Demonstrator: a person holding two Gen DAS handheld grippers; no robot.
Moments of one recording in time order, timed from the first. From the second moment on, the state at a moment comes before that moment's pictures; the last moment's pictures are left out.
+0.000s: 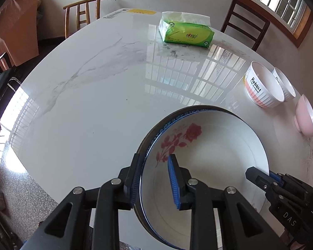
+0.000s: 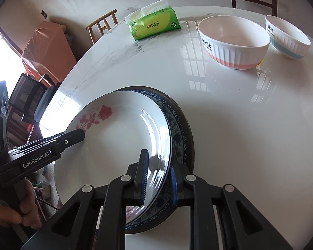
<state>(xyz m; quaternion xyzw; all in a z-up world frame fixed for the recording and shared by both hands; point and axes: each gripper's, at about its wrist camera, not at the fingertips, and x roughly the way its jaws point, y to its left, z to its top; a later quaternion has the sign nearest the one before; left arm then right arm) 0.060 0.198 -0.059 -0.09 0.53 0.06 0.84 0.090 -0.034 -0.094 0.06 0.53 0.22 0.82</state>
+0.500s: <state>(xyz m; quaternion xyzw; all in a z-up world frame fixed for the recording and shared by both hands) 0.060 0.194 -0.049 -0.10 0.52 0.05 0.85 0.086 -0.030 -0.089 0.04 0.53 0.23 0.82</state>
